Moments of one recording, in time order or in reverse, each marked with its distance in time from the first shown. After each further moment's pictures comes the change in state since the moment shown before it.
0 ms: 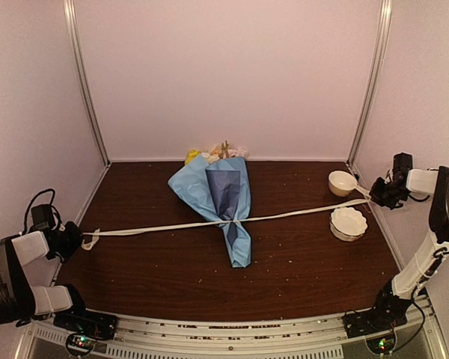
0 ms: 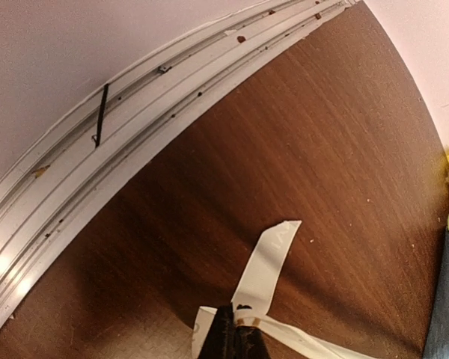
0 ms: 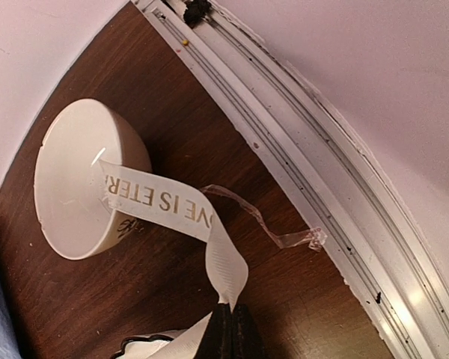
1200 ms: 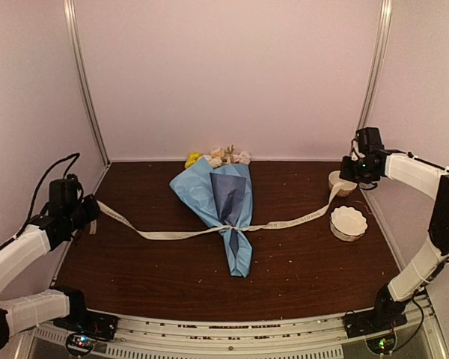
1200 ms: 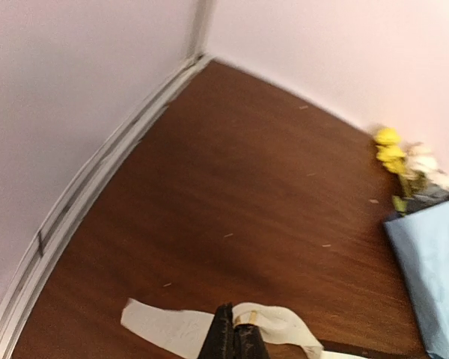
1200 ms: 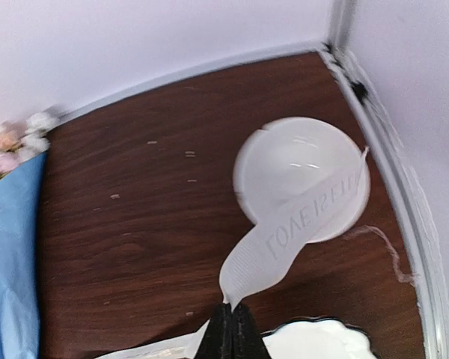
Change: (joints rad) left arm -0.514 -0.168 0.140 -0.066 -0.429 0.022; right arm 0.372 -0.073 0.133 -0.075 0.238 -0.101
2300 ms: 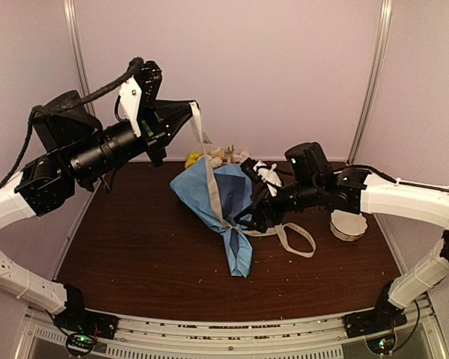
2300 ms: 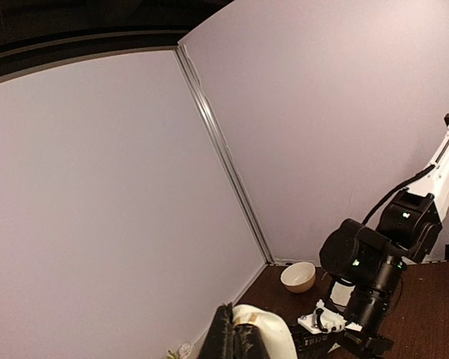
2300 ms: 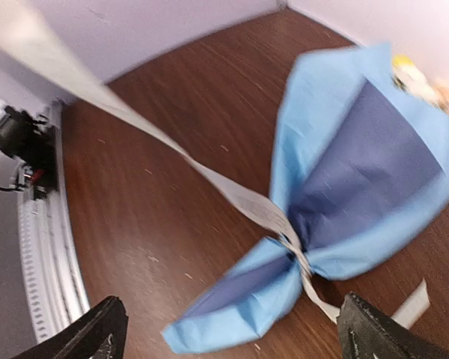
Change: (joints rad) left arm -1.081 0.253 0.794 0.249 0.071 0.906; right arm 0.792 -0.124 -0.057 0.045 -0.303 -0.313
